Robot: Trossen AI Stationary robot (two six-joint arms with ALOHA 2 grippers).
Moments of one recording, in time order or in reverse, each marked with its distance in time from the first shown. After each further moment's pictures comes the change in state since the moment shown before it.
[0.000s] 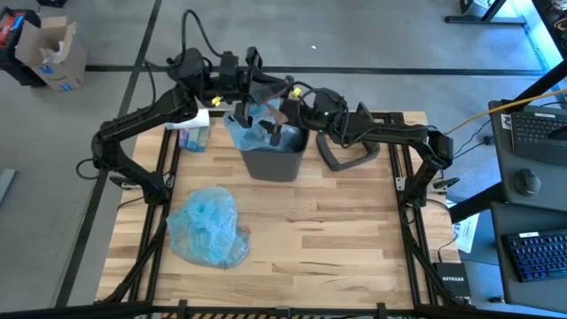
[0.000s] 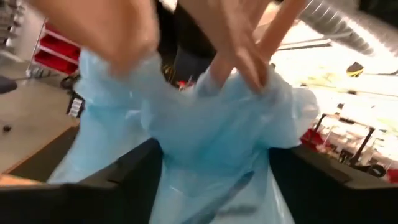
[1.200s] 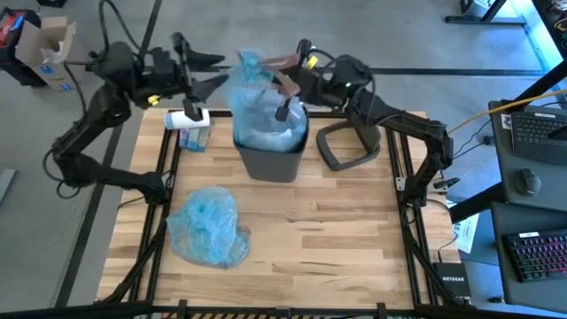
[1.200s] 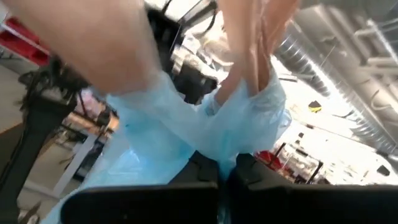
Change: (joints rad) left arm 0.102 -0.320 0.000 -0.456 -0.202 0.289; right arm -0.001 0.001 0.427 -0.355 0.040 -0.179
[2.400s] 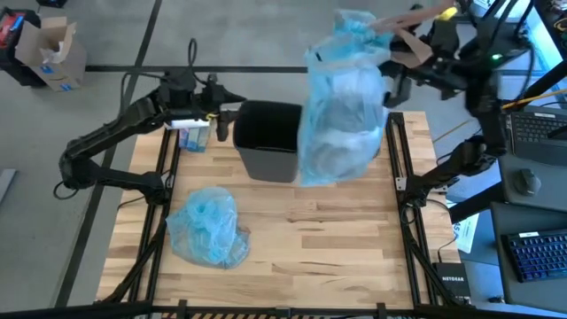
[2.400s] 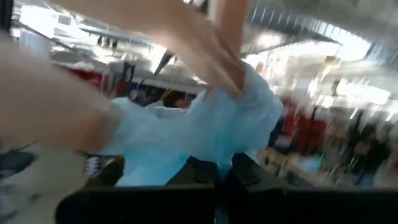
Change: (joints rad) left arm 0.049 -0.023 -0.373 -0.160 -0.075 0.013; right arm 0.007 -0.270 0.437 -0.703 0.017 0.423
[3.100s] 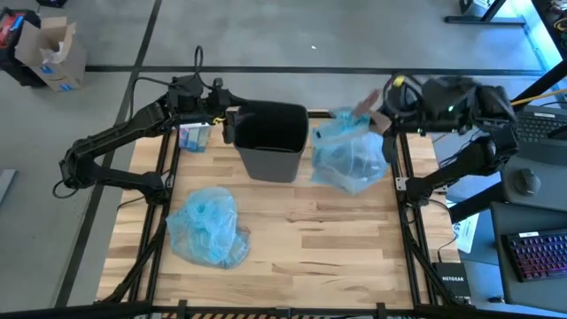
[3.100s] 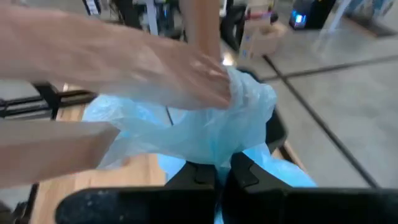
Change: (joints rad) left arm 0.000 0.007 -0.126 0.157 -0.001 -0.010; right arm 0.271 -0.113 -0.169 -0.747 0.311 0.292
